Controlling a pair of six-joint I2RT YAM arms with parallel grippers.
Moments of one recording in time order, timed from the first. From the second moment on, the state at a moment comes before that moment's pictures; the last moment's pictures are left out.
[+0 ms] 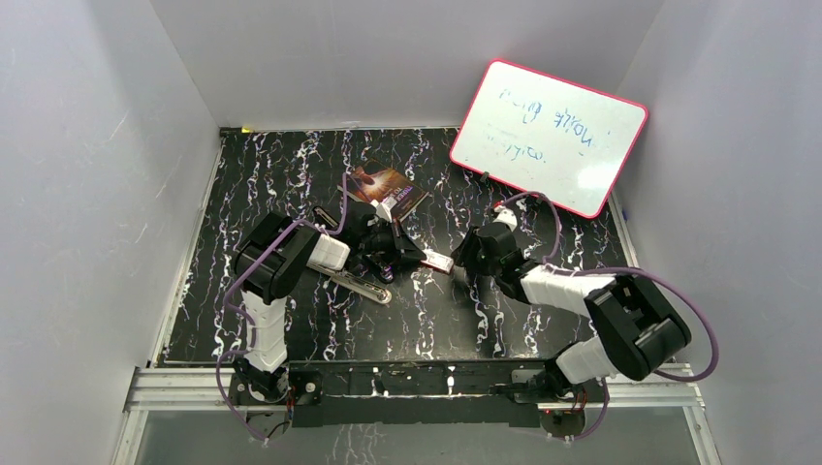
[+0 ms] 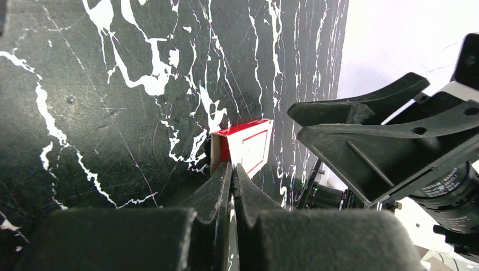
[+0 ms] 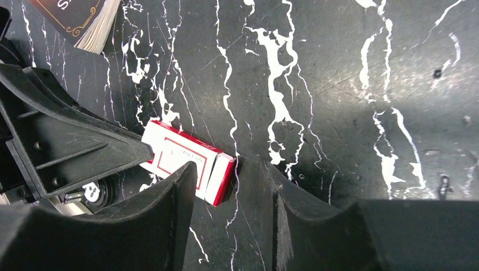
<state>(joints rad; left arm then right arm) -0.52 2.00 0.86 0.57 0.65 -0.93 0.61 1.39 0.52 0.21 0.15 0.76</state>
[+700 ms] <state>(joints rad) -0.52 2.00 0.86 0.58 0.63 -0.94 0.58 1.52 0.52 0.33 0.01 0.89</state>
